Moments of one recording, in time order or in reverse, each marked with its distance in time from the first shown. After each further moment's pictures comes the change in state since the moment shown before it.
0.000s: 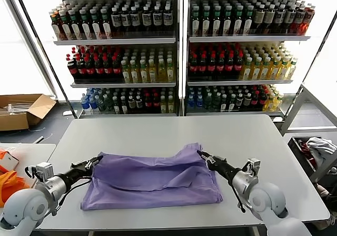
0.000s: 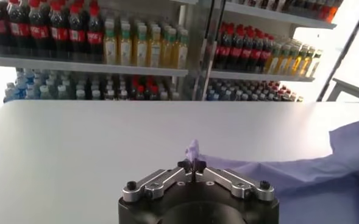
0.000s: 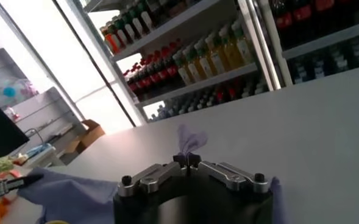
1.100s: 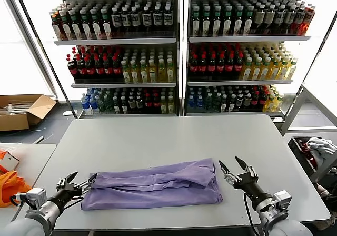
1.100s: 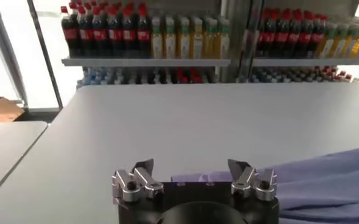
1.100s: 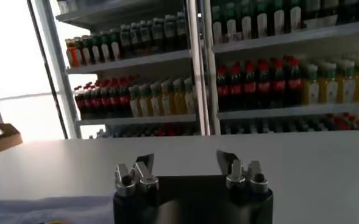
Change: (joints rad) left arm 0.241 -0.095 -0.054 -0.125 0.105 -0.145 -0.252; right arm -0.321 0.073 0.234 0.160 -0.406 0.362 0.039
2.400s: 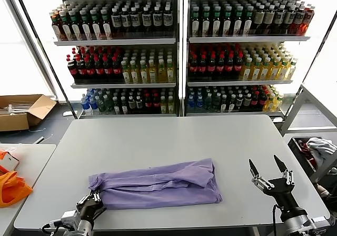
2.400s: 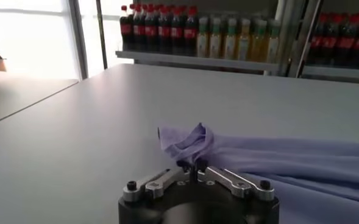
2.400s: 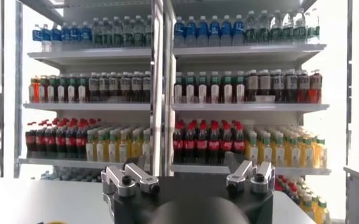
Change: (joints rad) left arm -0.029 -0.210 0.240 0.060 0.184 -0.156 -0.300; right arm -0.177 0.037 0.182 0.054 -0.020 0.223 -0.005
